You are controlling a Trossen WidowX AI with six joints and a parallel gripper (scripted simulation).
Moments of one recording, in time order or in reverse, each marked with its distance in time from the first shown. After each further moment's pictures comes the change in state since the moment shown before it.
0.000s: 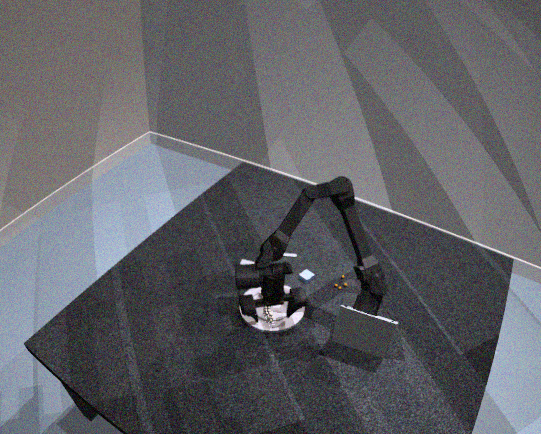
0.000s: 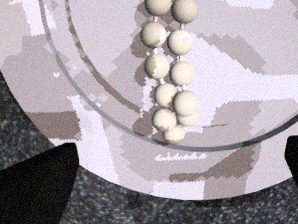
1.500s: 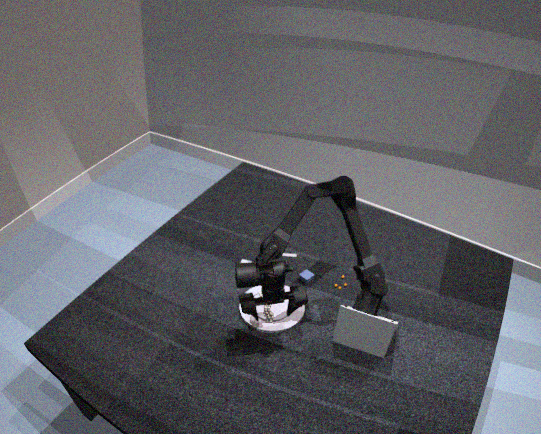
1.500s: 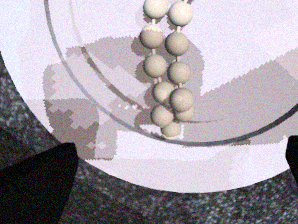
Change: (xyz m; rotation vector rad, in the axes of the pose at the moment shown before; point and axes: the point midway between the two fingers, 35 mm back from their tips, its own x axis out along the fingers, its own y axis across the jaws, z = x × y) arm -0.007 -0.001 0.001 0.001 -0.001 0.000
